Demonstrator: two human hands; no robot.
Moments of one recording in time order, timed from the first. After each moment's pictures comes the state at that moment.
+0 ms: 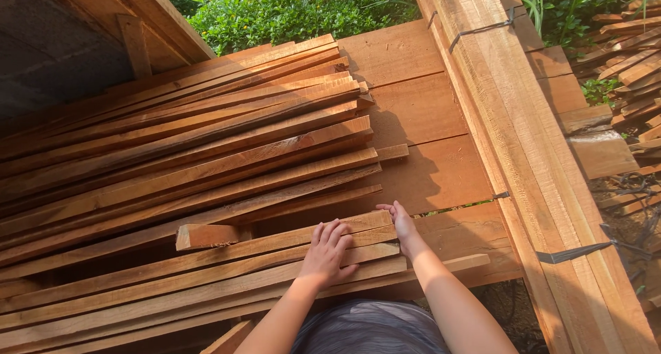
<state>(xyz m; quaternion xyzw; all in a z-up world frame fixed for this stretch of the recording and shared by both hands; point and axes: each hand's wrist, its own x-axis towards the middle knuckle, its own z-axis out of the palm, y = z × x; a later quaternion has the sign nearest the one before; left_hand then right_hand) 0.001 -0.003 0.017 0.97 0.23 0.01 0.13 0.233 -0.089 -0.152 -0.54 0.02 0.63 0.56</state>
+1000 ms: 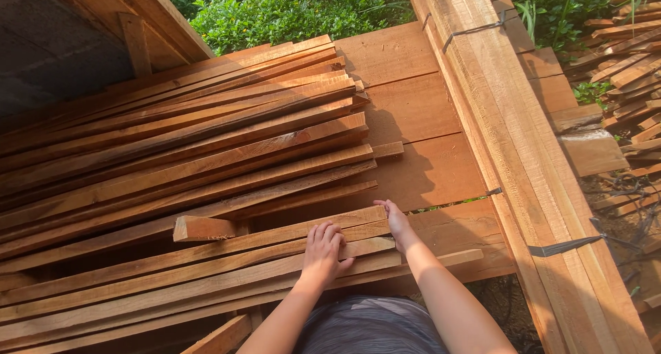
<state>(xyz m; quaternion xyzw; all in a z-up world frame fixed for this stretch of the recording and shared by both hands) 0.005 -0.021 0.000 0.94 0.32 0.03 0.13 0.232 -0.087 -0.151 -0.57 -0.01 0.61 0.55</state>
